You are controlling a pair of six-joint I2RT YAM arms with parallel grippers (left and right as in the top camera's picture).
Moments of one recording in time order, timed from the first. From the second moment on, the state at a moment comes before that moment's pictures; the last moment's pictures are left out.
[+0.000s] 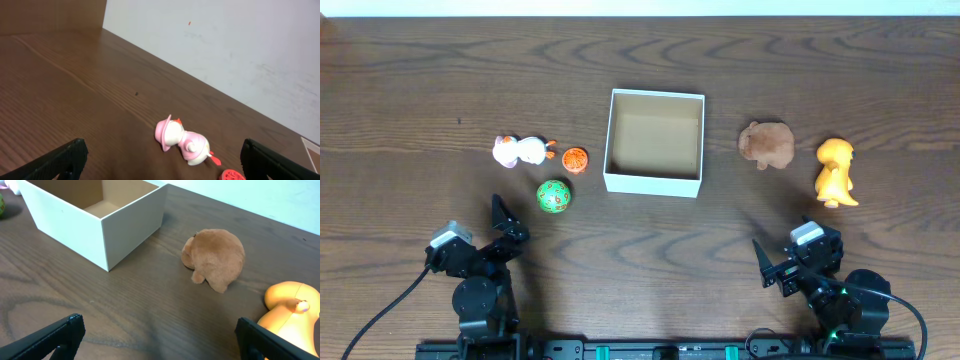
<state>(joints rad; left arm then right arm) 0.08 0.03 0.04 -0.13 -0.27 -0.41 -0.06 0.01 0.15 -0.54 -0.41 -0.28</state>
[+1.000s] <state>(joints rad) 0.08 0.03 0.04 -0.14 -0.20 -0.41 -0.06 0.01 0.15 -0.38 -0.54 -0.25</state>
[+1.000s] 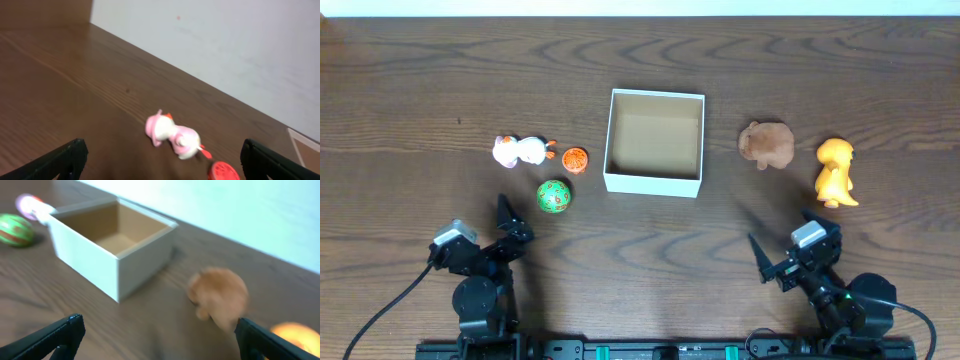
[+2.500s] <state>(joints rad) 0.08 1.28 1.22 -1.09 0.11 -0.33 -0.06 1.37 1.34 -1.02 -0.42 -0.06</state>
